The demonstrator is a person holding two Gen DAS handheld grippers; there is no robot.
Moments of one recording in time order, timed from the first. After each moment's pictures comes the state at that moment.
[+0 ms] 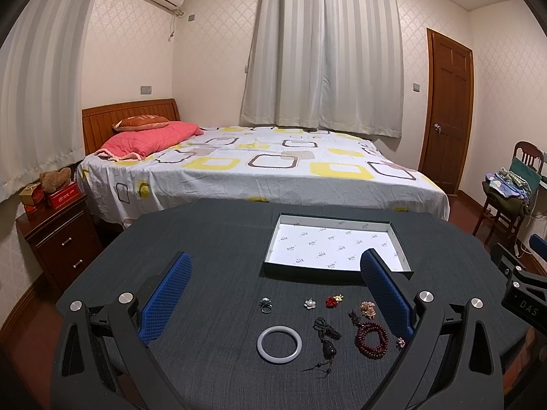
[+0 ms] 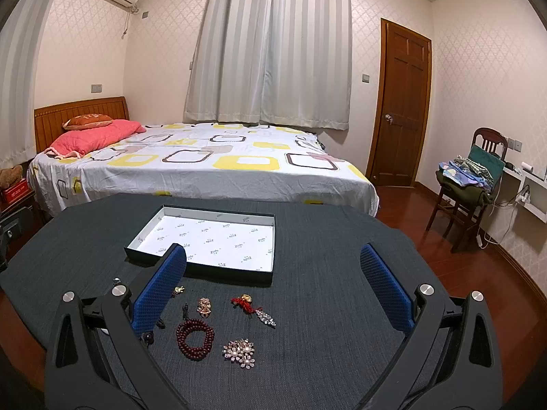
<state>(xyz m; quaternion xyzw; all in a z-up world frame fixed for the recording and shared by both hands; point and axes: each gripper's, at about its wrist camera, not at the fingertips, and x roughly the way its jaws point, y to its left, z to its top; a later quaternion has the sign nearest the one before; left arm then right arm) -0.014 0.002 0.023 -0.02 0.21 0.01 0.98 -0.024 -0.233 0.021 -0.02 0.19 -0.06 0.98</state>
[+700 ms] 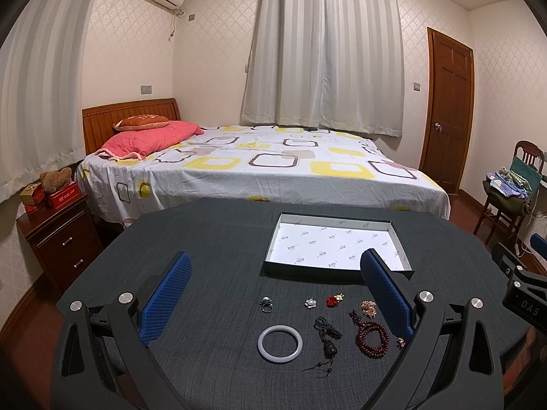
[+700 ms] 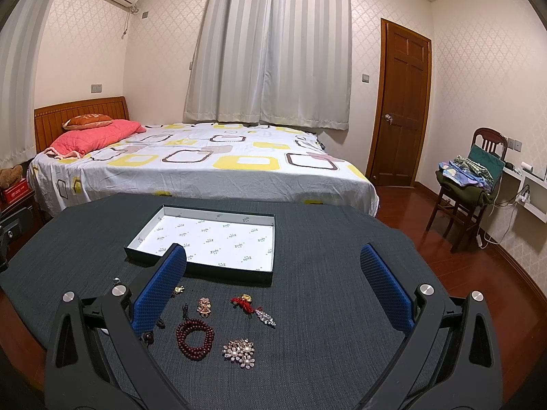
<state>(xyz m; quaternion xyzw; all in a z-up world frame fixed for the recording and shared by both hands) -0.014 0.003 0.023 -0.02 0.21 0.00 0.98 -0.024 -0.233 0.017 -0.02 0.19 -0.06 0.98</state>
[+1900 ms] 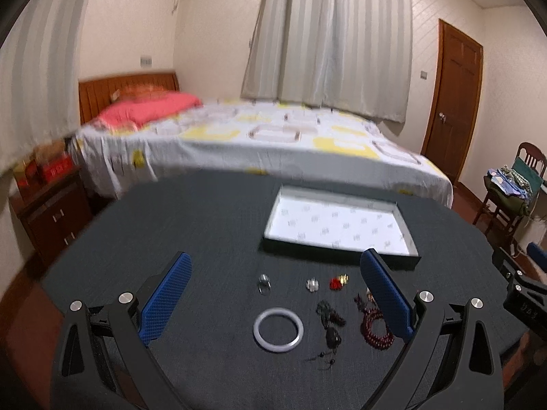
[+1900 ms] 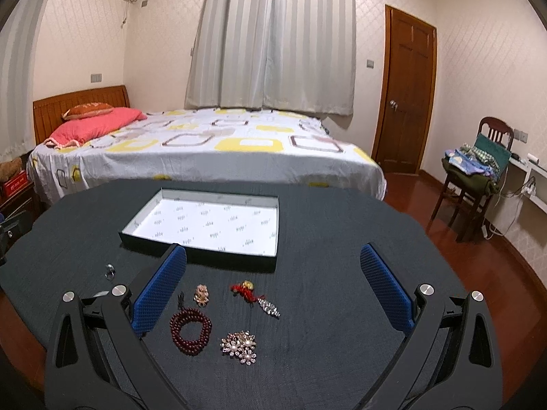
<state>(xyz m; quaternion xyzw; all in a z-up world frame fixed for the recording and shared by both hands) 0.014 0.020 -0.021 -0.05 0.28 0.00 0.96 -0.001 -0.233 -0.018 -0.02 0.22 -0.06 0.97</state>
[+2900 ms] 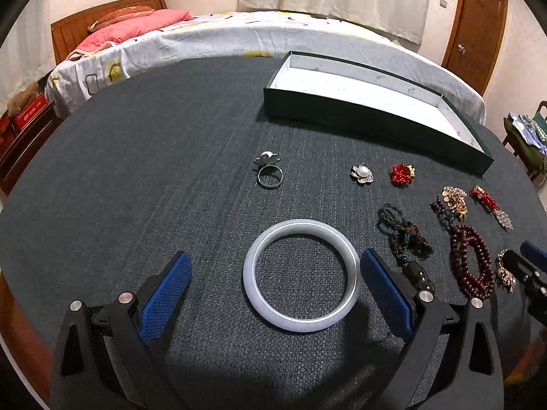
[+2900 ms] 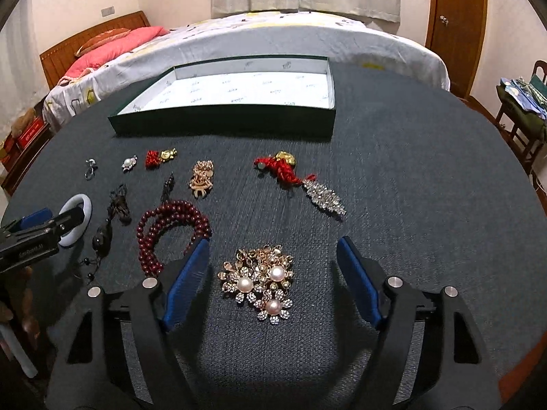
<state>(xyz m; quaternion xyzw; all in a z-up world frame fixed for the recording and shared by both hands) 0.085 0.016 -0.174 -0.03 0.43 0.00 0.90 0.060 -0.234 -0.167 0.01 0.41 0.04 0.91</state>
